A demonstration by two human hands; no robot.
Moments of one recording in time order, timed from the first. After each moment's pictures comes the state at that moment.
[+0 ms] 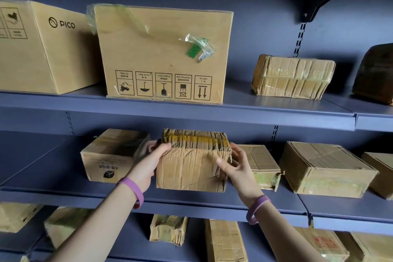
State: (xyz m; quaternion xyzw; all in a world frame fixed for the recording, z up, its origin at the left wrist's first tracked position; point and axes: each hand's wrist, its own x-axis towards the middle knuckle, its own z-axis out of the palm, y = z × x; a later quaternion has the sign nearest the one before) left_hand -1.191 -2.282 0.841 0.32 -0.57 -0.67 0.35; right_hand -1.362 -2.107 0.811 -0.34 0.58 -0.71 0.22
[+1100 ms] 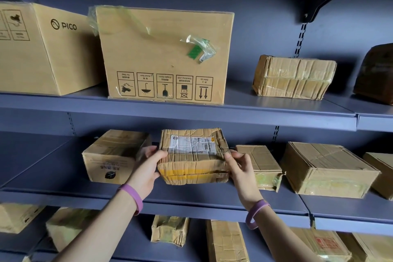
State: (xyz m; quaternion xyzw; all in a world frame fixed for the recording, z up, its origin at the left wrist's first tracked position) left_hand -1.187 -2.282 0.829 0.31 -0.52 -0.71 0.36; right_hand -1.361 -2.114 0.800 -0.27 0.58 -0.75 0.19
